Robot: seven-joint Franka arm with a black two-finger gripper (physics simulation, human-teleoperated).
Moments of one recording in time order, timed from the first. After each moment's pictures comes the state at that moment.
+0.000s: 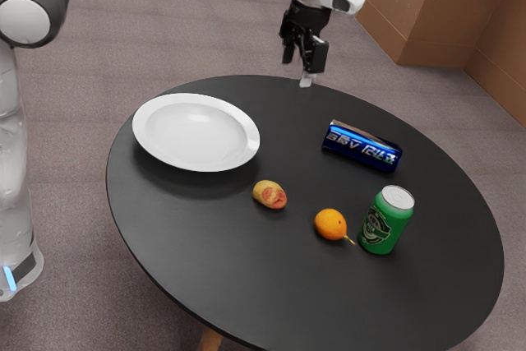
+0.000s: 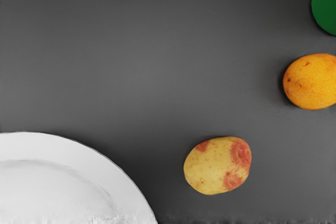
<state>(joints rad) 0.05 -0.02 -0.06 -1.44 -0.02 1.47 -0.13</state>
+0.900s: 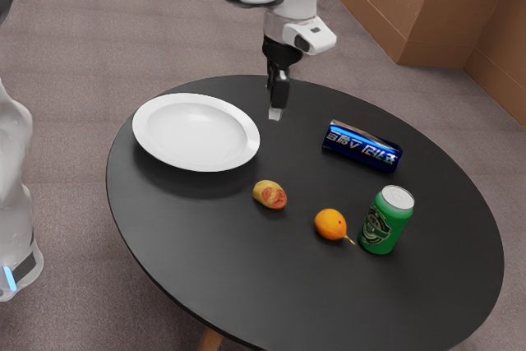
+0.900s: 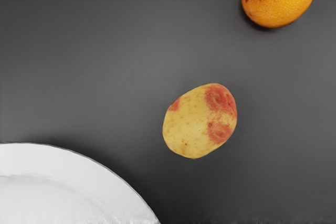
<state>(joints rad) -0.12 -0.22 0.02 -1.80 0.03 1.67 0.11</state>
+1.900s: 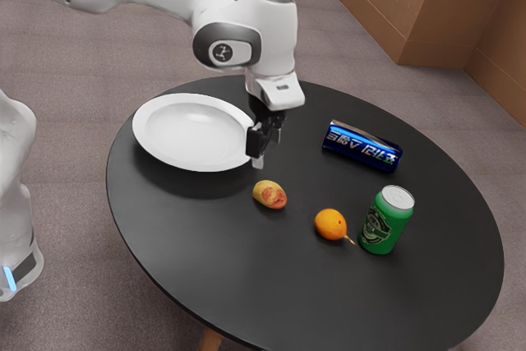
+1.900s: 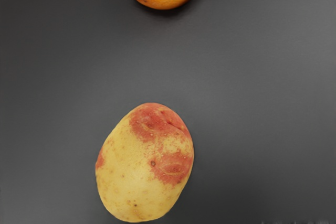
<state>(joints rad) -0.20 -0.31 0.07 -2.19 -0.02 2.07 0.54</state>
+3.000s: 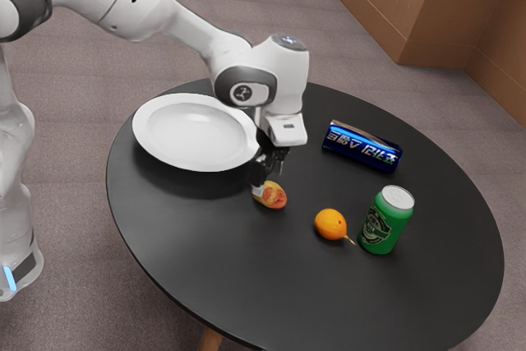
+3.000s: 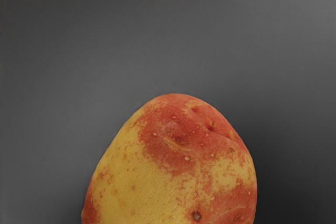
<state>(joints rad) -0.16 -0.11 0.07 -2.19 -0.06 2.18 0.70</state>
